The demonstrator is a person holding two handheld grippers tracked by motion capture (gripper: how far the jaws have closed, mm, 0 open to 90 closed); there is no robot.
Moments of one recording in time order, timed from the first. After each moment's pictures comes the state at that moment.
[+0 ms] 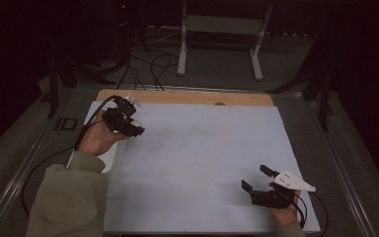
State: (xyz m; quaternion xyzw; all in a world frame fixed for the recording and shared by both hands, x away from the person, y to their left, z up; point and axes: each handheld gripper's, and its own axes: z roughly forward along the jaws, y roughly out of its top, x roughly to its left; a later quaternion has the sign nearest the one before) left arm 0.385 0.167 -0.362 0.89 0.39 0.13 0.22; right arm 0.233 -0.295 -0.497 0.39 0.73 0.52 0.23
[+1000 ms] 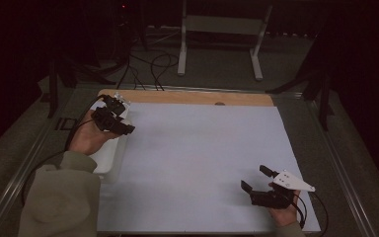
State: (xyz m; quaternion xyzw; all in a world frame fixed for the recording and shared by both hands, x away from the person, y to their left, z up) left arm 0.388 0.192 -0.364 0.87 0.42 0.14 0.21; right arm 0.233 -0.294 -0.498 0.39 0.73 0.52 0.22
